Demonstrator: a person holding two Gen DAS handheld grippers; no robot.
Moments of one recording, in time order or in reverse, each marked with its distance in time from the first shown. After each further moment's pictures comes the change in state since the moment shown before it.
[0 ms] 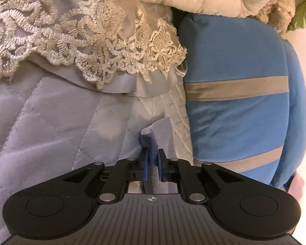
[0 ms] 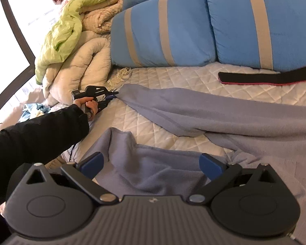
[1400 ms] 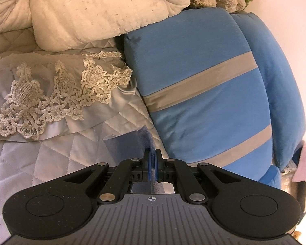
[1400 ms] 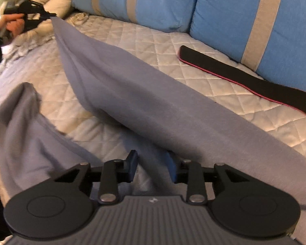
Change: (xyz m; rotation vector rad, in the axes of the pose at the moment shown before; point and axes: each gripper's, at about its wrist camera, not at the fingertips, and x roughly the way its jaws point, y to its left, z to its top) left arm -0.028 -0.111 0.000 0.290 -0.075 0.076; right arm 0.114 -0.074 0.038 -0.283 0.272 -0.317
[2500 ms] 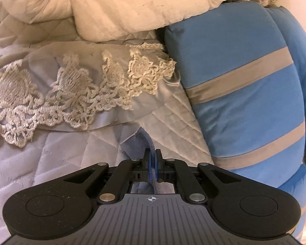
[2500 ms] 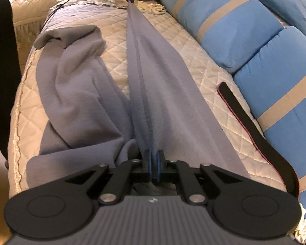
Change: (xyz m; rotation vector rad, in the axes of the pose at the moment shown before) left arm 0.002 0.032 -0.006 -0.037 0.056 0.196; right arm -0.069 0.033 -0.052 -0.570 -0.075 0.023
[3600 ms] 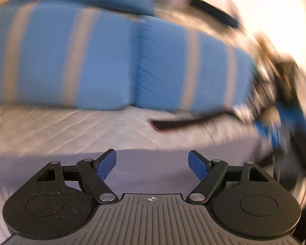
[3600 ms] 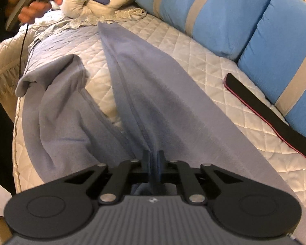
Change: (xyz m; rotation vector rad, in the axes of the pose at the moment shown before) left arm -0.091 -0.167 -0.249 1.274 0.156 -0.396; right arm 0.041 -0.026 0.030 0.261 -0.030 0.087
